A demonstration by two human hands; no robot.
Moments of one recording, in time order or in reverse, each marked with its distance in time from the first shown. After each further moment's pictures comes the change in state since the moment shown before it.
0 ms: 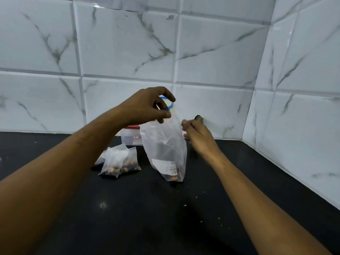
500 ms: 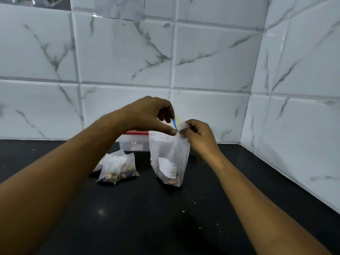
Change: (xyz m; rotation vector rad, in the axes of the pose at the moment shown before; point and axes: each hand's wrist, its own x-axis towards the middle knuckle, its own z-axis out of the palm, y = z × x) left_hand 0.013 0.007 0.000 0.319 -0.120 0.067; right_hand 0.009 -0.006 -0.007 0.022 0.057 -0.094
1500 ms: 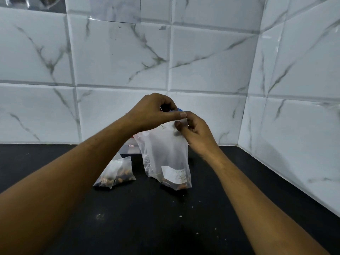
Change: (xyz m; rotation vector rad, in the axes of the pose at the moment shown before) left_hand 0.019 0.015 0.016 -0.262 0.264 -0.007; right_hand 0.005 -0.010 -0.011 0.067 -0.073 -0.159
